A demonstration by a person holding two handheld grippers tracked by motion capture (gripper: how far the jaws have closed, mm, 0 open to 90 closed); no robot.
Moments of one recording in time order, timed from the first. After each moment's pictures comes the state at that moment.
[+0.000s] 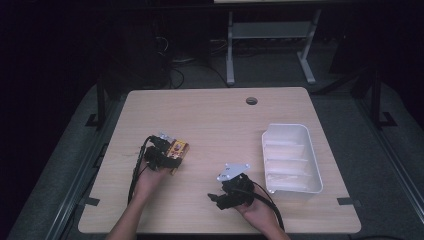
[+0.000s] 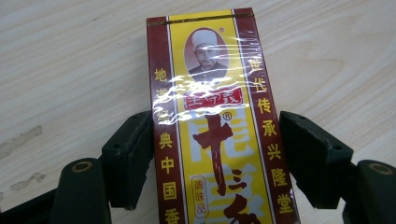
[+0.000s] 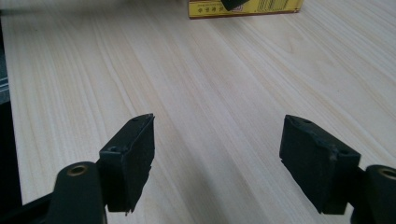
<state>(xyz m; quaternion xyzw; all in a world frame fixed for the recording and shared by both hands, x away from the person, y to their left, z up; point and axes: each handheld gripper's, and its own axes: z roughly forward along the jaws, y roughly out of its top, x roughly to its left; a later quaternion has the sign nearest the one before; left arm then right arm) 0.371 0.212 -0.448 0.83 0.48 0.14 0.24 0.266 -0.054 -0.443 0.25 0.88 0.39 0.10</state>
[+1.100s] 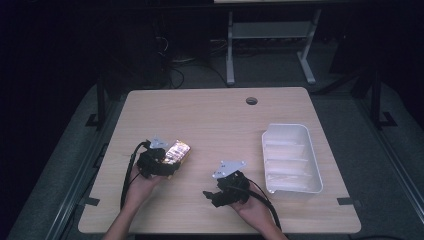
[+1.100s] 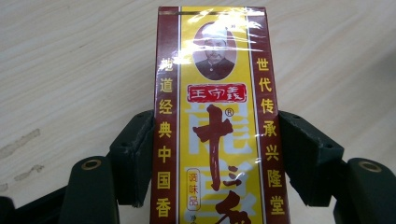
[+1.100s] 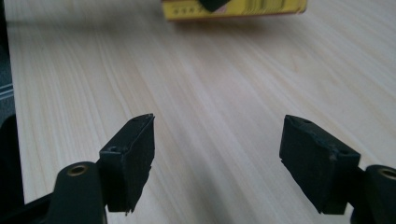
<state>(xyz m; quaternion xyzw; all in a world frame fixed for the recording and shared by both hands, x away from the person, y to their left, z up) 0.329 0.222 -0.426 0.84 0.42 0.15 0.31 0.270 -0.042 -0.435 0.25 0.88 0.40 0.10</state>
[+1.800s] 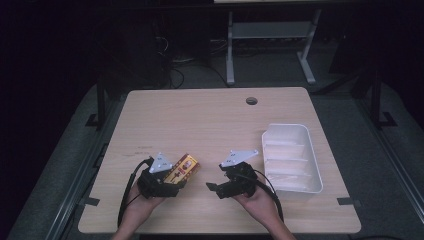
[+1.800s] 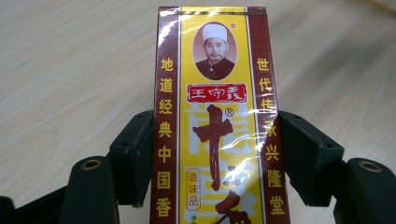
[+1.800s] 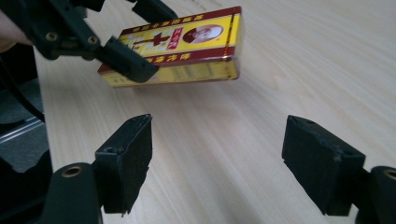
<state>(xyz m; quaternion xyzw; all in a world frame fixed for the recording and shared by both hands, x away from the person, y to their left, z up) 0.268 0.206 -0.417 0.86 0.34 0.15 0.34 0.280 -0.061 -0.411 0.28 0.85 0.43 0.06</state>
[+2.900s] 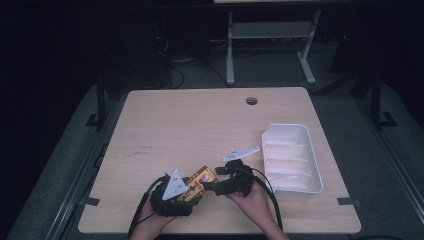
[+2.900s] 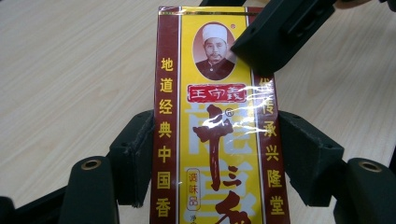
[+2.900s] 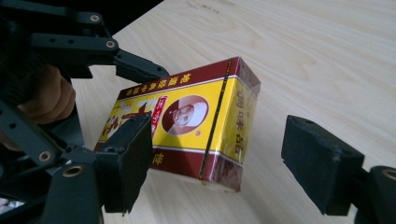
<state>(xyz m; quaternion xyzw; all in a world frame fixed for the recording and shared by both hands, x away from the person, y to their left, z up) 0.226 0.167 -0.420 0.87 0.25 0.18 0.38 0.289 -0.059 -0.424 0.34 0.81 0.47 -0.04</state>
